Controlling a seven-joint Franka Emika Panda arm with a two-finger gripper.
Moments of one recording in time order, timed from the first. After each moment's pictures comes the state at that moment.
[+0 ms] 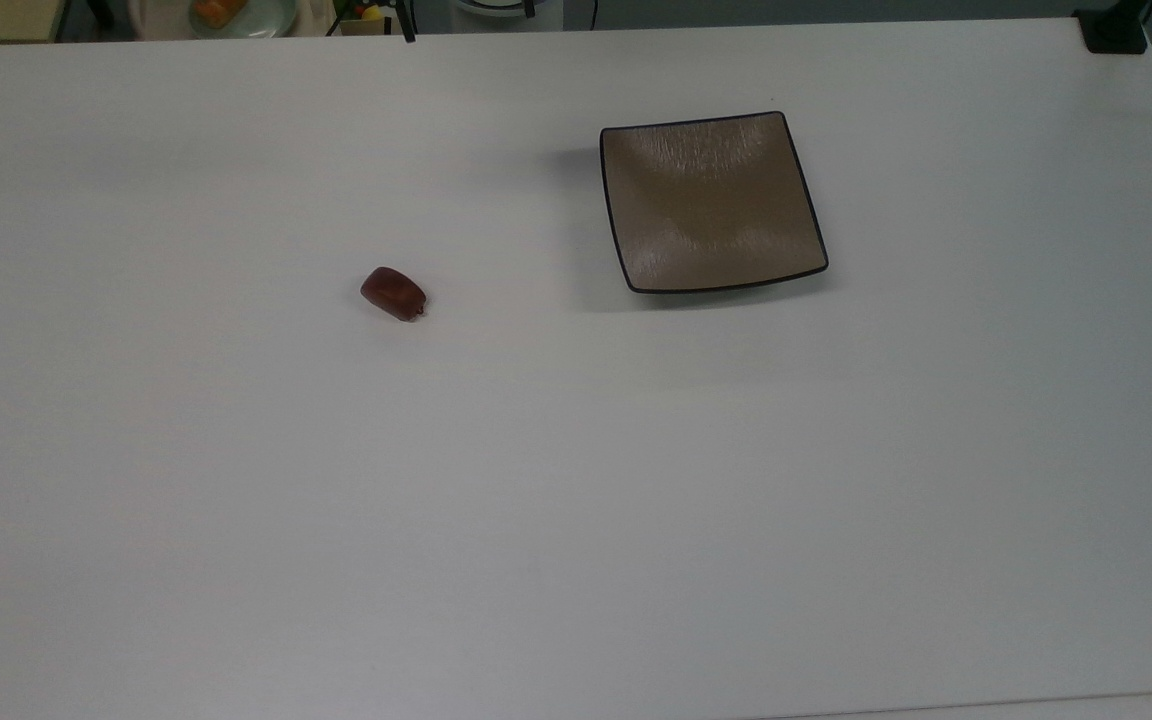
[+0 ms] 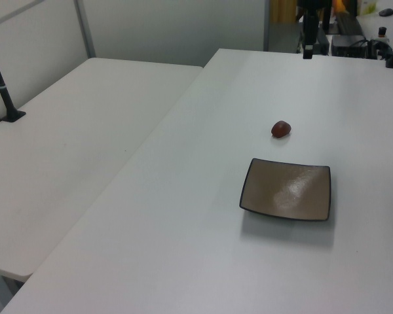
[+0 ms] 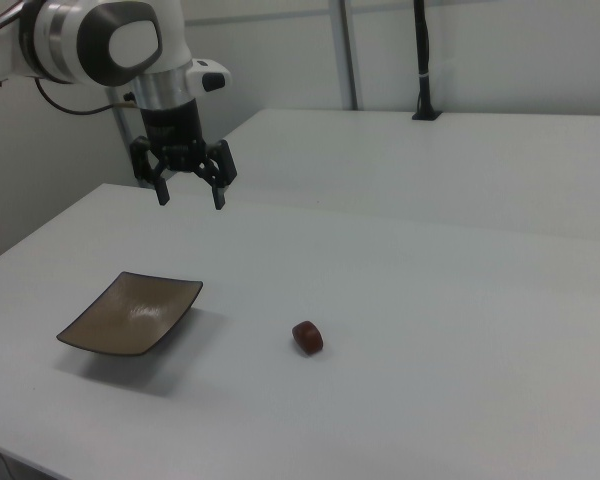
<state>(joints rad) 0.09 -0.03 -0.01 -1.66 0.07 1.63 -0.25</state>
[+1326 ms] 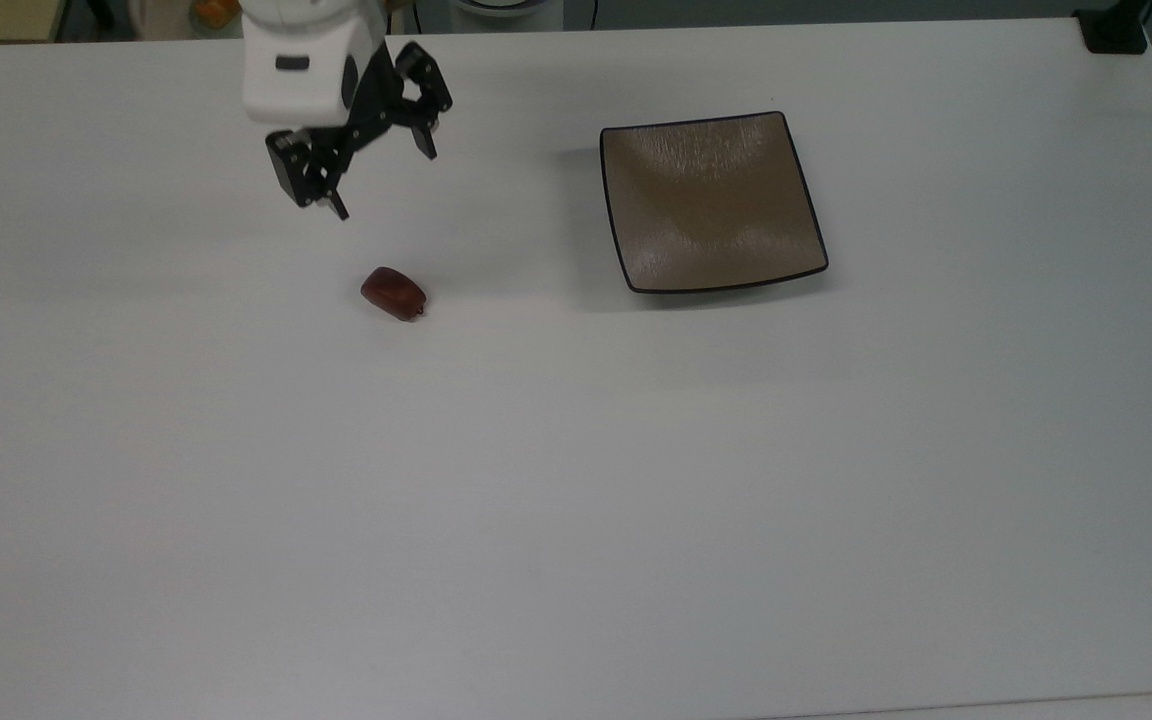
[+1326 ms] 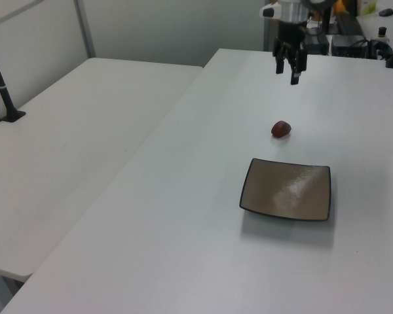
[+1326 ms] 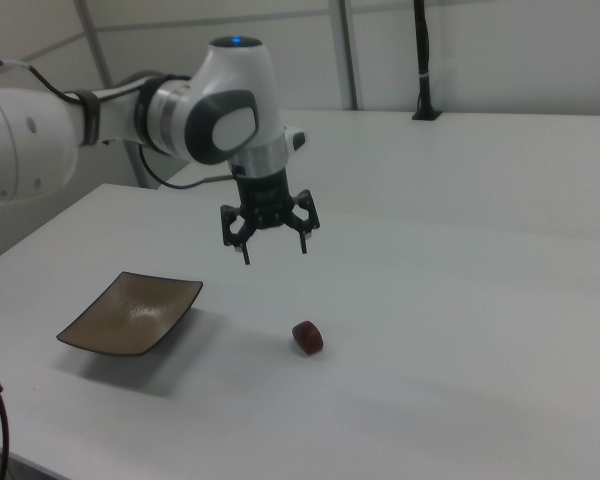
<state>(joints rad) -0.01 0.17 -0.04 -1.71 0.06 1.89 -0.86</state>
